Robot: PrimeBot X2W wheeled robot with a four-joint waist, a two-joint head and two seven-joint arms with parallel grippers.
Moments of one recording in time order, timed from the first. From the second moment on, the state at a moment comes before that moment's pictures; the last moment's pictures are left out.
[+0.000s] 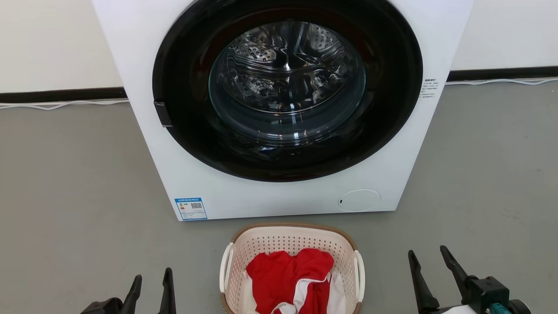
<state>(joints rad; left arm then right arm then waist) 0.07 0.04 0.03 0.36 -0.34 -0.07 -0.26 0.04 -0.05 -0.03 0.33 0.03 0.13 -0.25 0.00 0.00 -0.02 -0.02</state>
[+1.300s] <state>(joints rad) -0.22 0.04 -0.12 0.35 -0.36 -0.10 -0.26 -0.41 -0.05 -0.23 0.83 -0.04 0.13 -0.25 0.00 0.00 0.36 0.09</state>
